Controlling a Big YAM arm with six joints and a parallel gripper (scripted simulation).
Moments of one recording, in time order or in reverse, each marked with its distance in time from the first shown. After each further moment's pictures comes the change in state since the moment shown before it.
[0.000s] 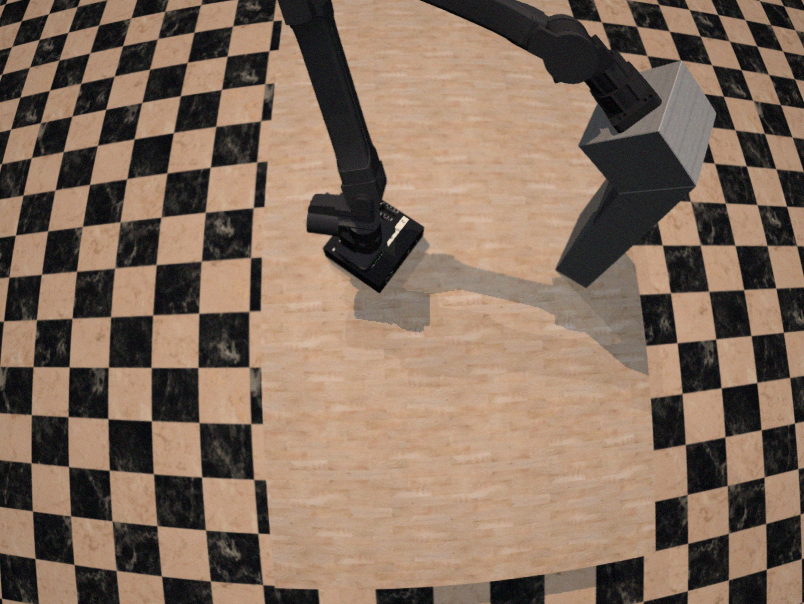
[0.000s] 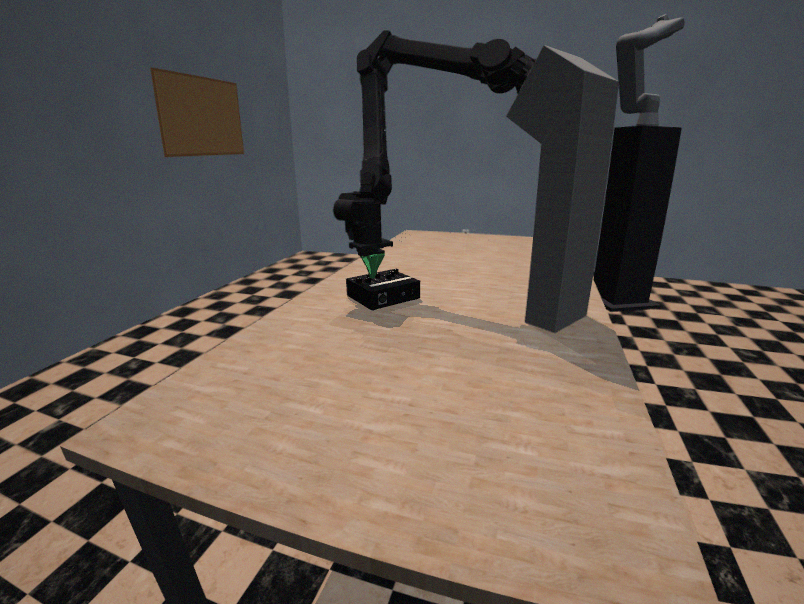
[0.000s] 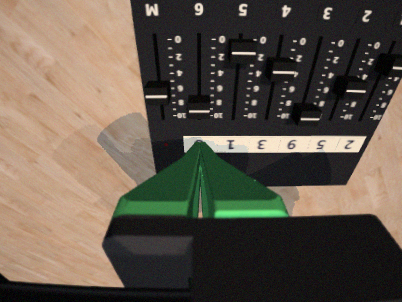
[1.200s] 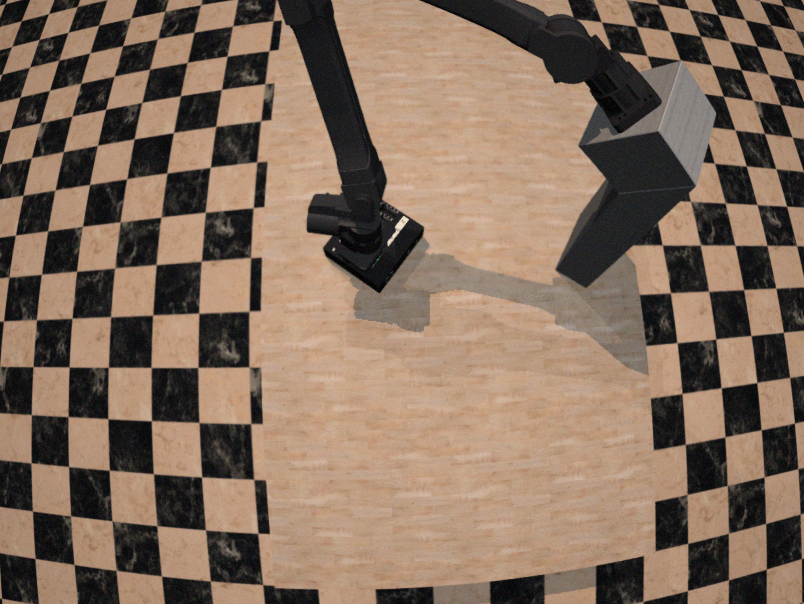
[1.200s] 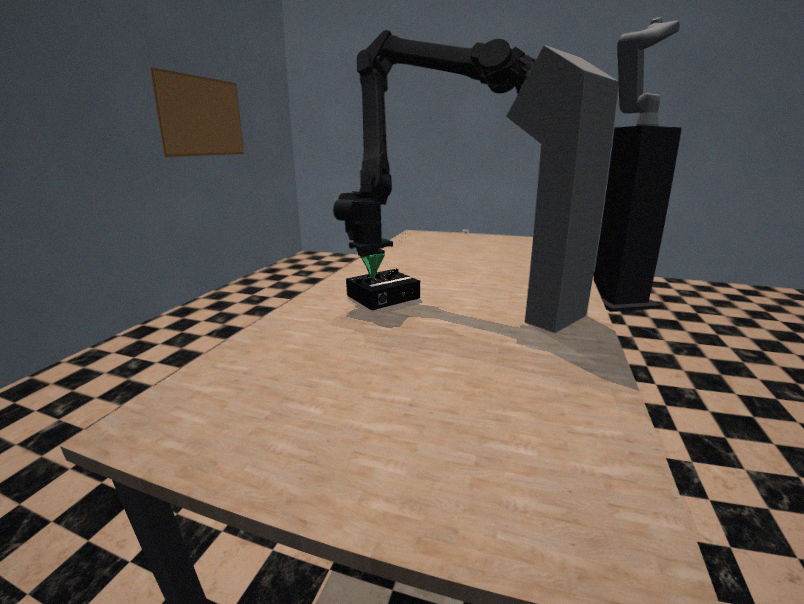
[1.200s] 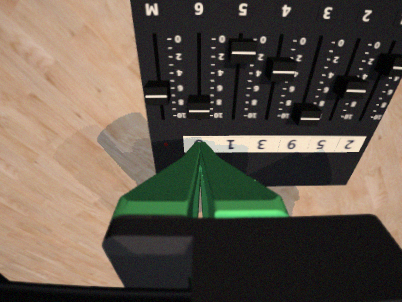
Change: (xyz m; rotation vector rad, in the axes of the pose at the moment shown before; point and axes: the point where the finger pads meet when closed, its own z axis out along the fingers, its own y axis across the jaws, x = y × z) arm 0.000 0.000 0.000 0.000 0.000 0.000
